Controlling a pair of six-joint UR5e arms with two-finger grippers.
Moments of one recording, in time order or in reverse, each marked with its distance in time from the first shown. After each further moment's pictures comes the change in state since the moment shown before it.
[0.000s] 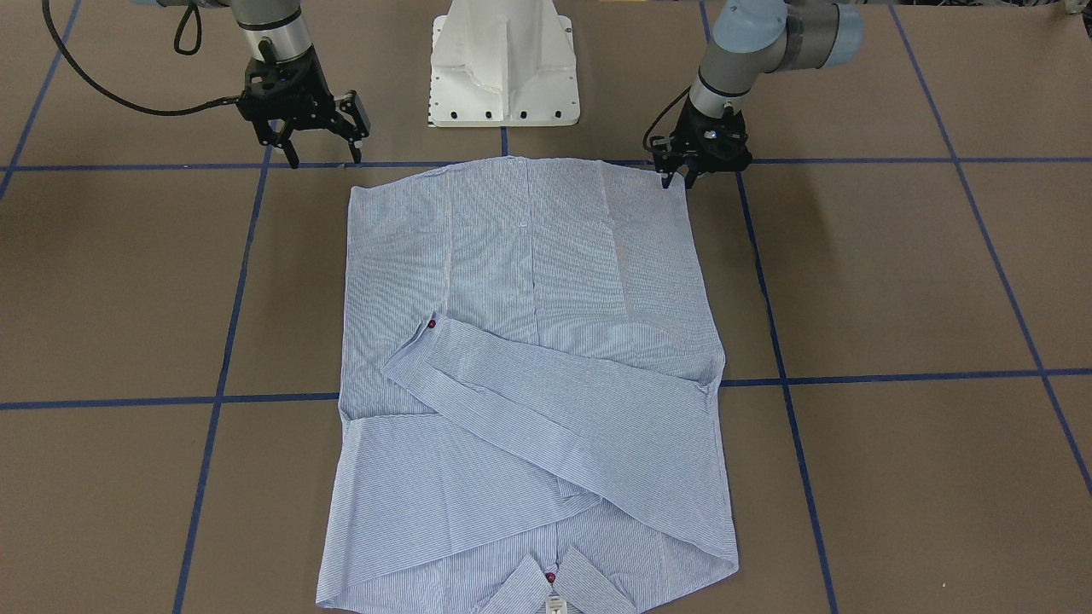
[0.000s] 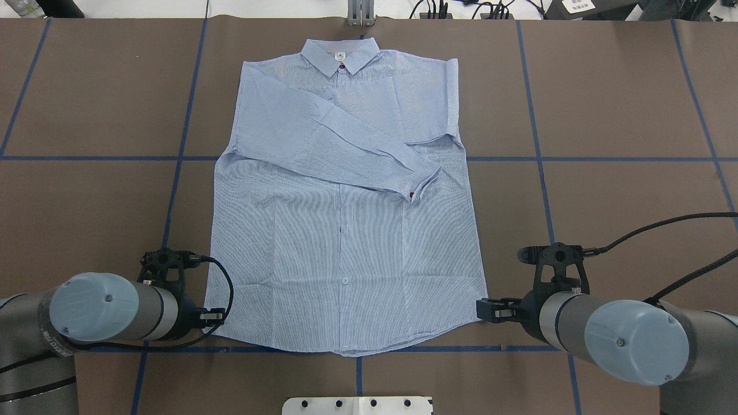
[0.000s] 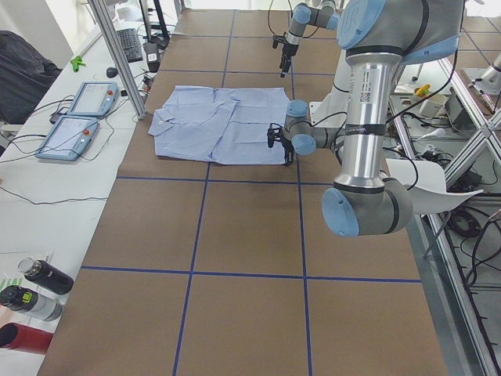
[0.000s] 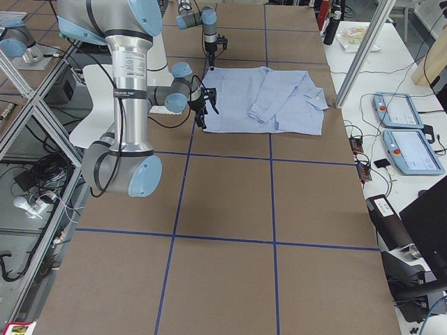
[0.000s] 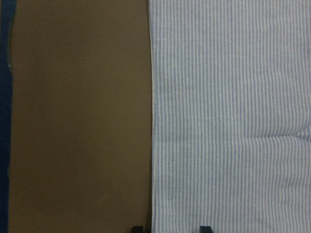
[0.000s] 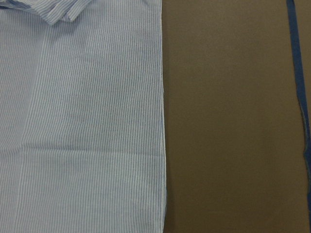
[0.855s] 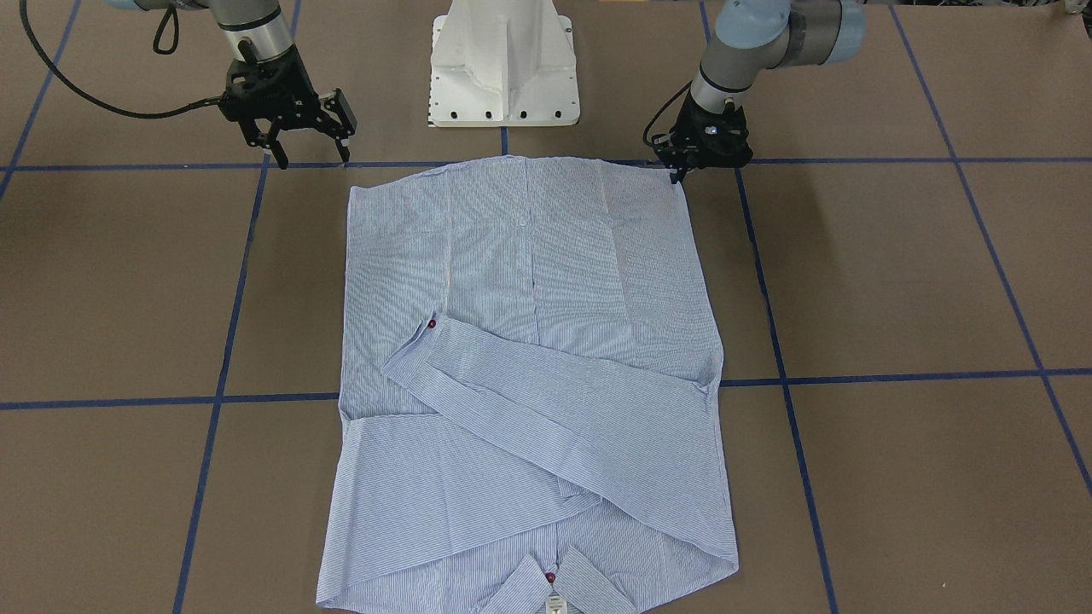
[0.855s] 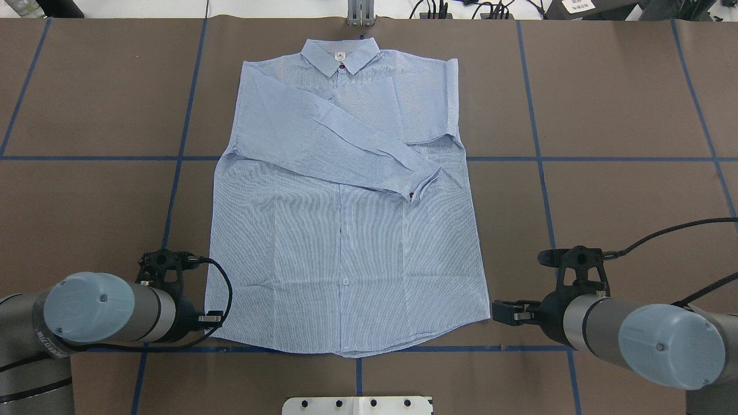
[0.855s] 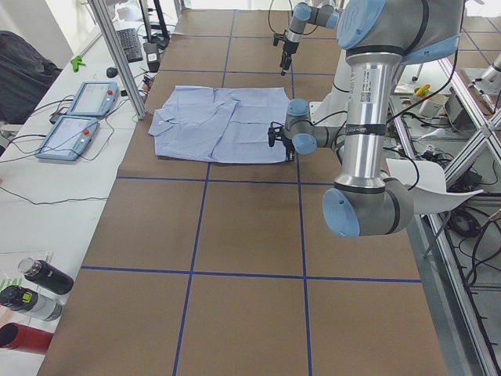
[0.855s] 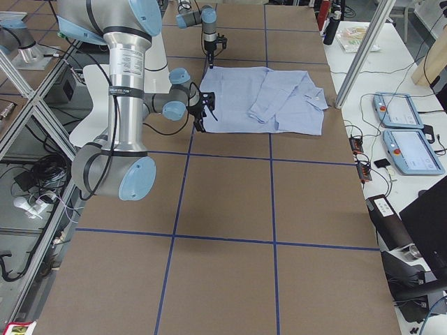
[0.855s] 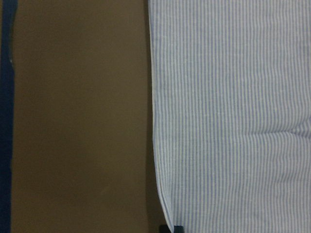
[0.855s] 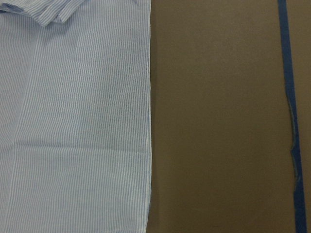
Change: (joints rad) left arm 0.000 0.006 -0.021 0.001 -0.017 0.000; right arm 0.000 -0.119 -0.007 0.190 0.002 0.001
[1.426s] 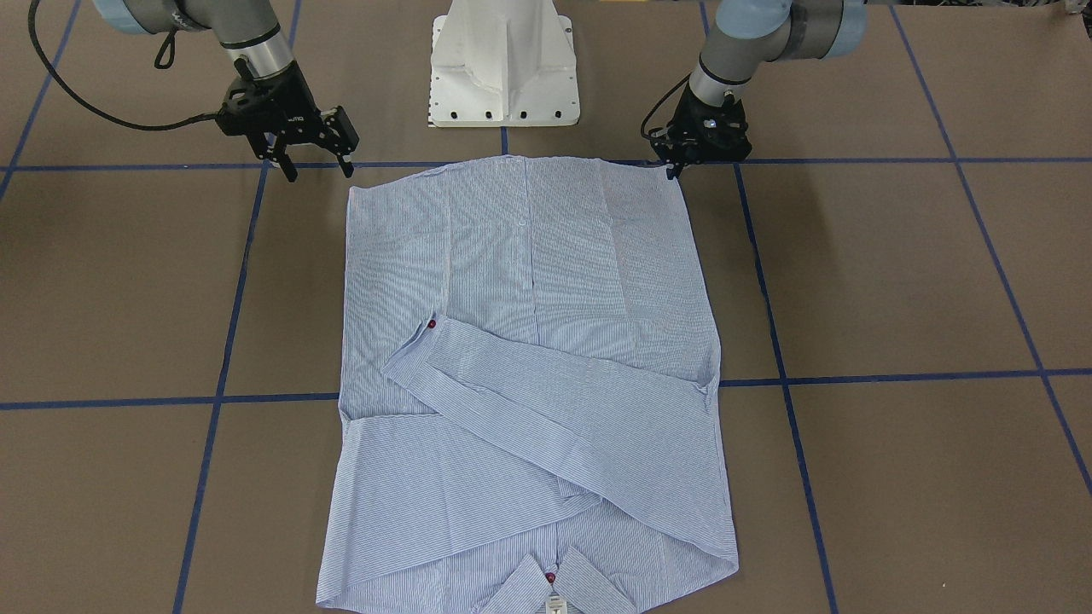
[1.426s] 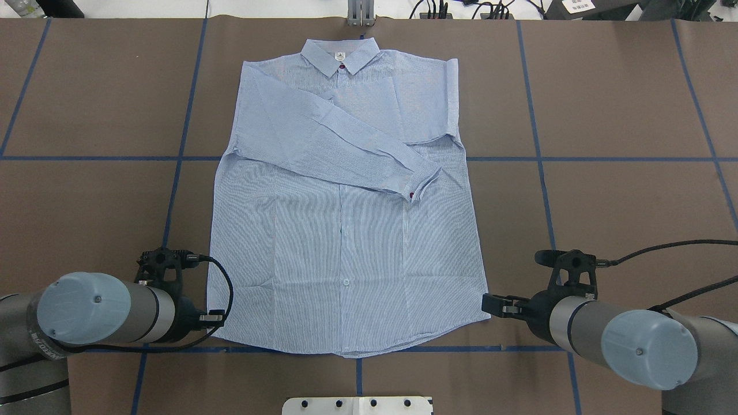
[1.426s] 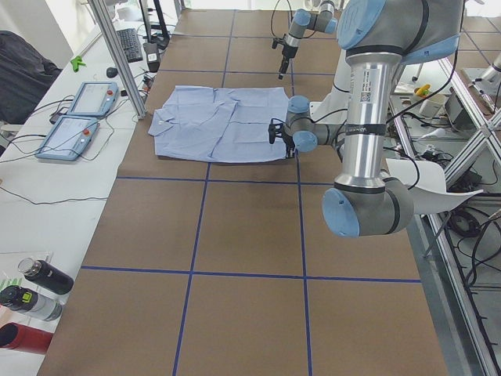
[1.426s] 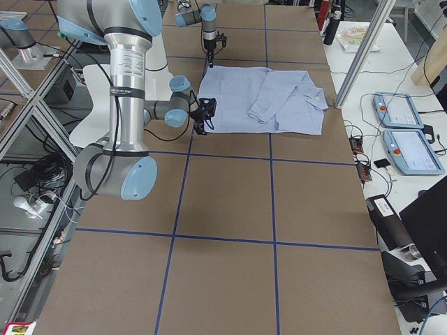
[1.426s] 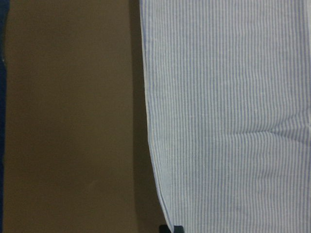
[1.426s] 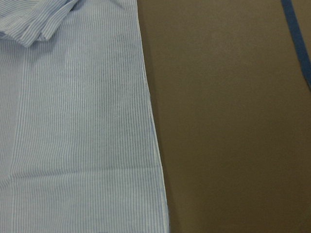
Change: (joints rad) left arm 0.000 0.001 -0.025 0.001 0.009 -0.010; right arm -0.029 0.071 -0.108 0.070 -0.077 0.168
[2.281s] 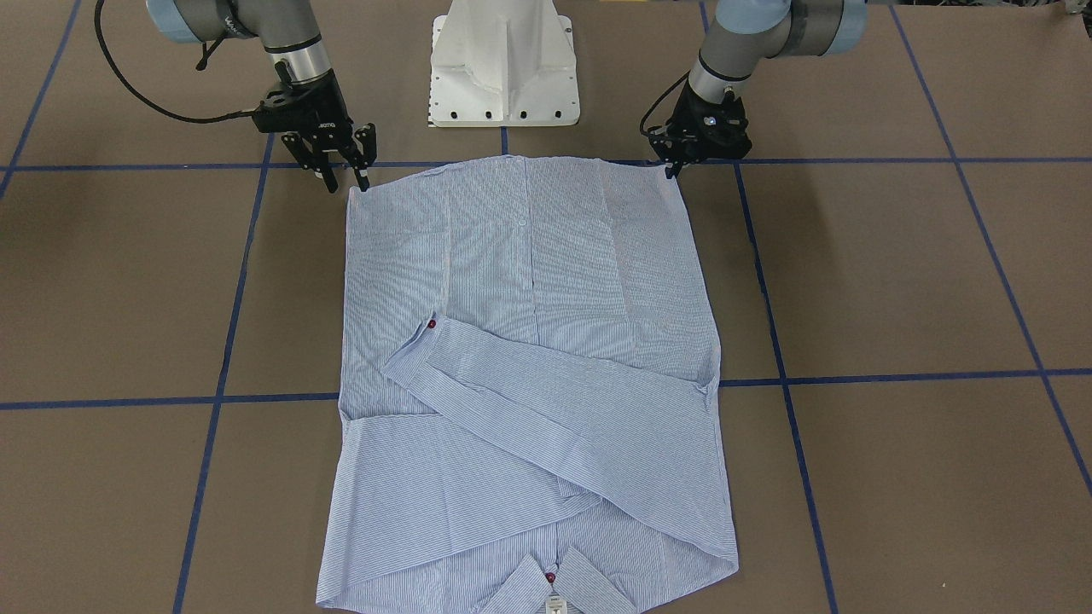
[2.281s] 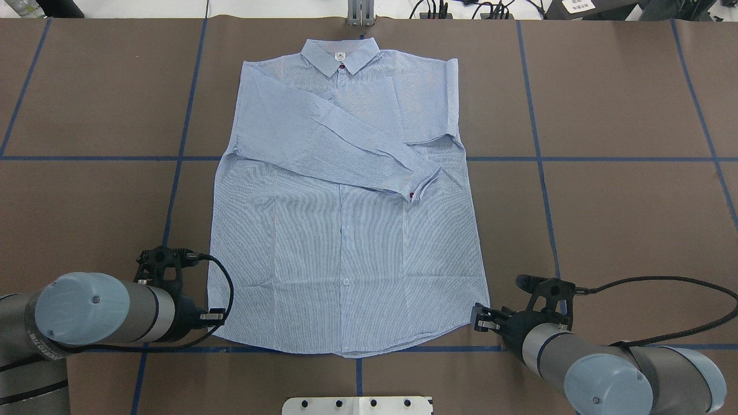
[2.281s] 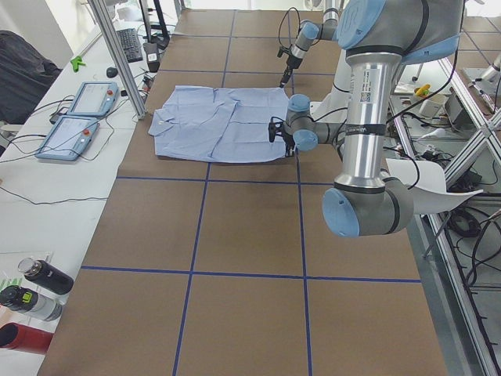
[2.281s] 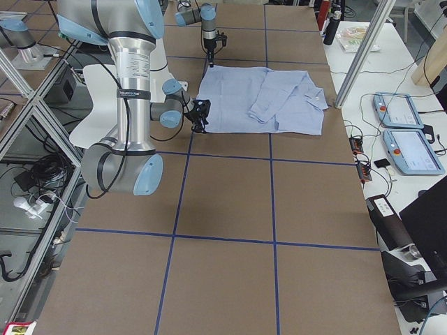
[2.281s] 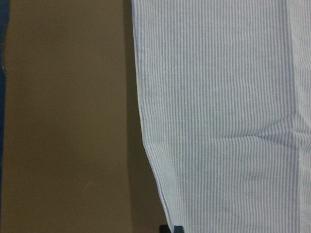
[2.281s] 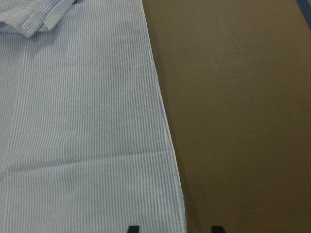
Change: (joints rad) left arm 0.000 -0.001 -0.007 0.003 0.009 -0.002; right arm -0.110 0.033 -0.055 -0.011 -0.179 0.085
